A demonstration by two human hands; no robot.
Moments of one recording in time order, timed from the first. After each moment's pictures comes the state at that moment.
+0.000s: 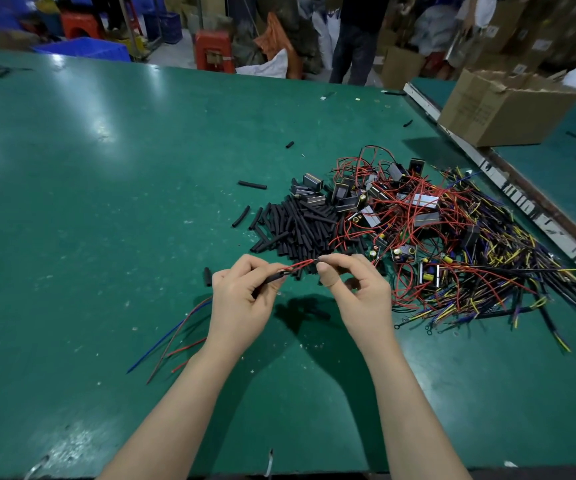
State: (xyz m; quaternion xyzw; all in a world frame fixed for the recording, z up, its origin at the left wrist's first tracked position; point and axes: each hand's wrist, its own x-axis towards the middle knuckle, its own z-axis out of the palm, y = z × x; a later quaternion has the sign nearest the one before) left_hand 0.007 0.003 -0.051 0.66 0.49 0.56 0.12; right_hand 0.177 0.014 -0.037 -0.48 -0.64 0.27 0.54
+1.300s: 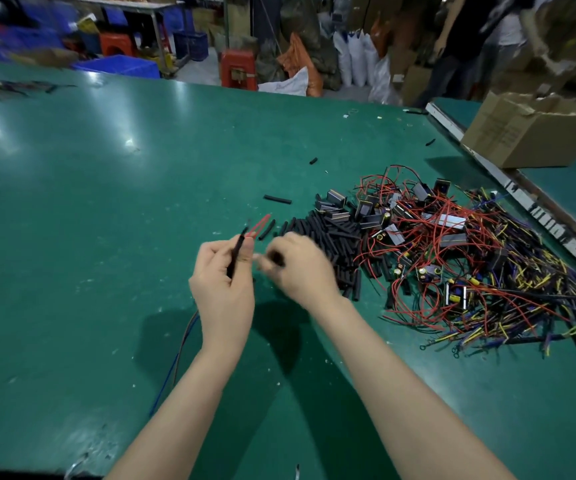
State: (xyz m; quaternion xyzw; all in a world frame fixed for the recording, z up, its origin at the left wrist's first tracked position) left_hand -0.021 -0.001 -0.013 0.43 0.57 0.69 0.15; right_hand 0.078 0.069 -0.010 -0.49 -0.83 0.09 0.26
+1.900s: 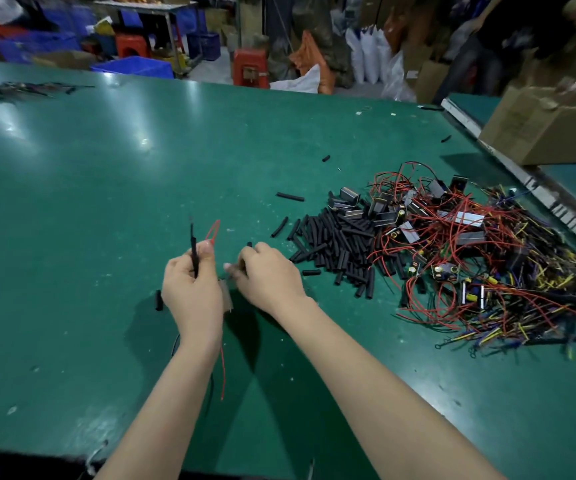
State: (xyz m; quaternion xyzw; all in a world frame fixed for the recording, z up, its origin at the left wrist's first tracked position) left_hand -0.068 0.005 -0.036 0.29 0.65 0.68 0.17; right_hand 0.020 0.058 -0.026 -0.49 -0.85 0.12 0.14
